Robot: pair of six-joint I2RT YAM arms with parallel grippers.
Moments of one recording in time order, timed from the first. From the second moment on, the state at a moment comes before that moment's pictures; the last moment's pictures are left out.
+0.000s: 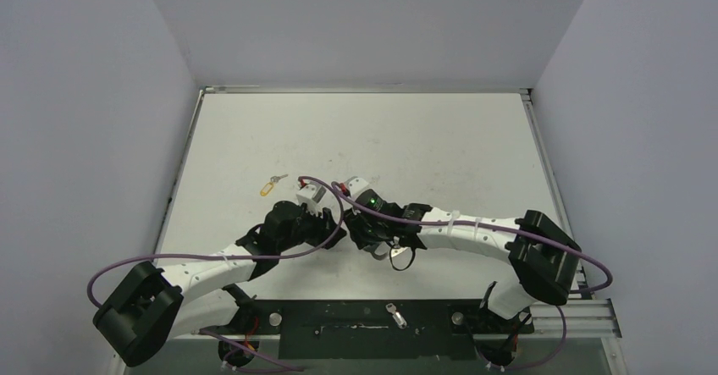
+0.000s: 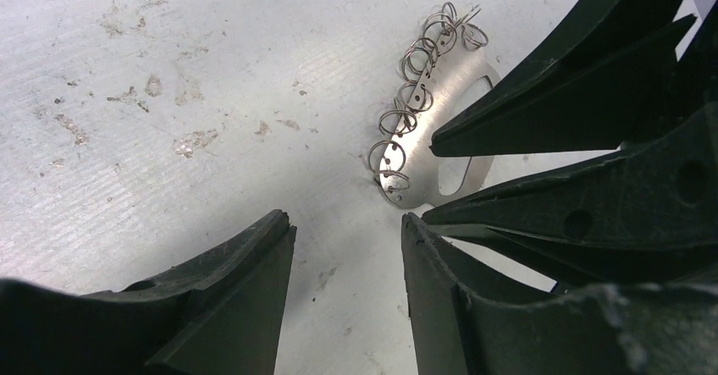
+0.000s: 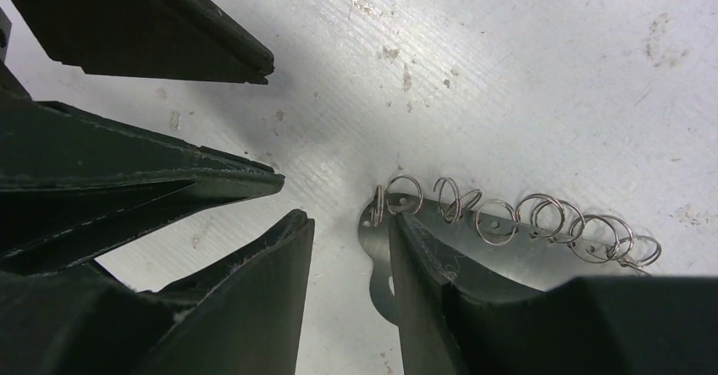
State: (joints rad) left arm -0.70 1.10 0.30 0.34 0.16 -0.48; right arm 1.04 1.53 0.91 -0.25 0.11 0.32
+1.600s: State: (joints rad) left arm -0.73 1.28 0.49 0.22 0.14 -0.52; right arm 0.66 1.41 0.60 -0.13 -0.18 0.39
